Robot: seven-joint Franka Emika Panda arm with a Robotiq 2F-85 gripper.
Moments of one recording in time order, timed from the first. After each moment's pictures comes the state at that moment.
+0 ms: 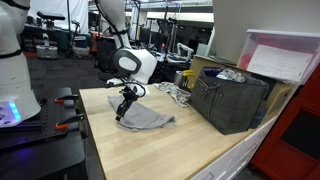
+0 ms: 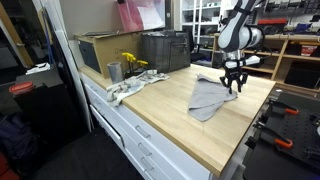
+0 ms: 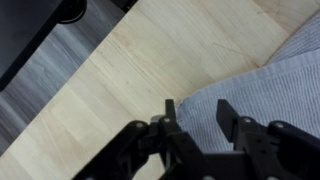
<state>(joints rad) -0.11 0.38 -0.24 -2.44 0.12 2.50 0.36</state>
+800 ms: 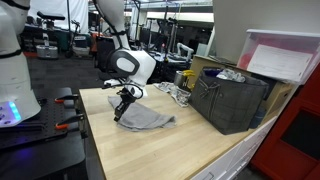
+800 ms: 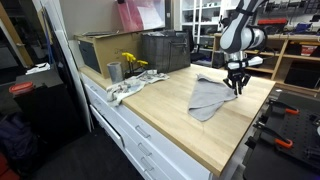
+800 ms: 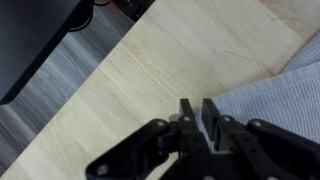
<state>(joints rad) -0.11 0.38 -0.26 -2.46 0.12 2.51 0.36</state>
